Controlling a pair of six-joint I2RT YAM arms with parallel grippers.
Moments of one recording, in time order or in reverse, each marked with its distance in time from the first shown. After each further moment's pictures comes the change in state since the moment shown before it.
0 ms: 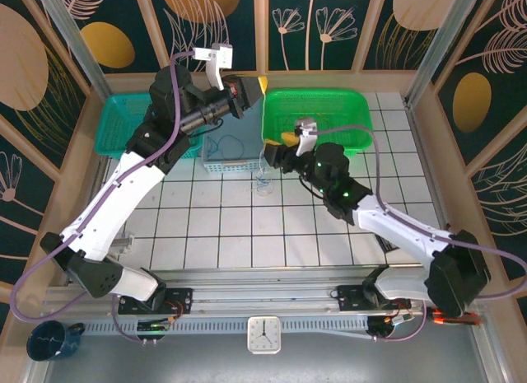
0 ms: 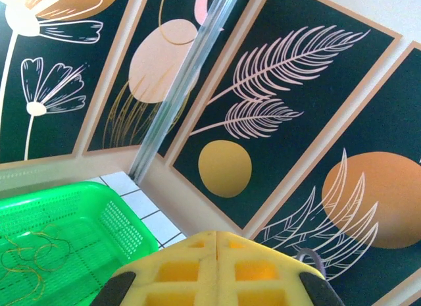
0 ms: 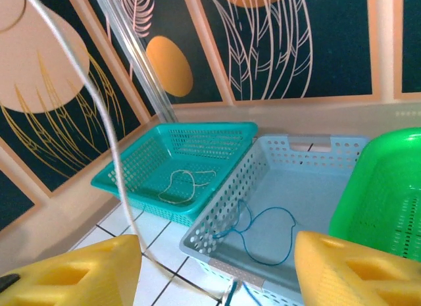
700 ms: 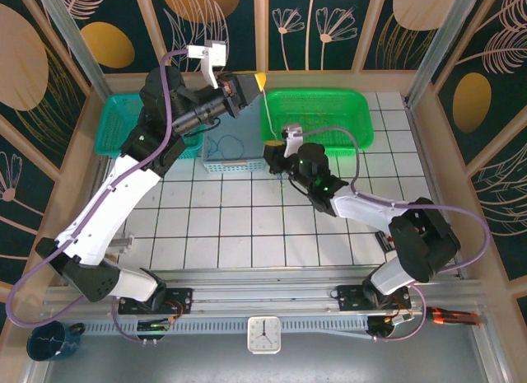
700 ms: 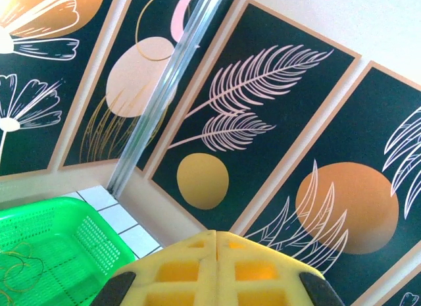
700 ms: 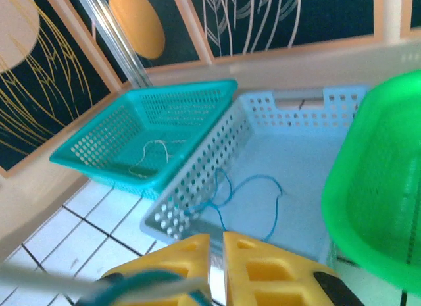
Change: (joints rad) left arm 0.000 -0.029 -0.004 0.051 0.032 -0.048; right arm -0.030 0.248 -0.049 0.200 -0.018 0.032
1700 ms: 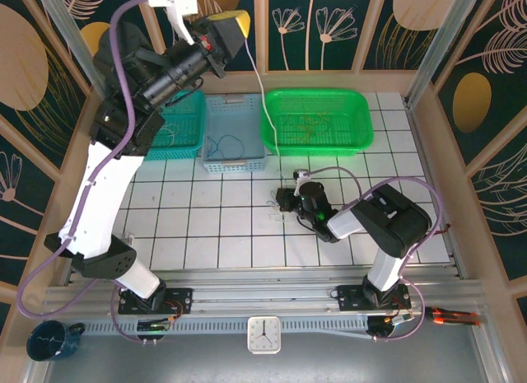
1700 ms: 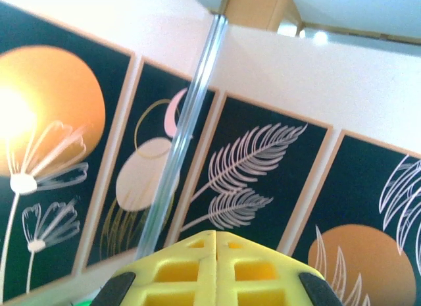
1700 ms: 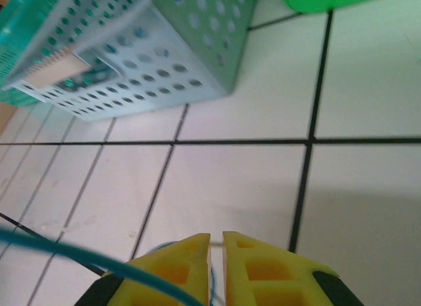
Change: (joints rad) left arm 0.000 0.177 0.621 -0.241 -0.108 0.139; right arm 0.005 0.238 -0.354 0.316 0.025 0.266
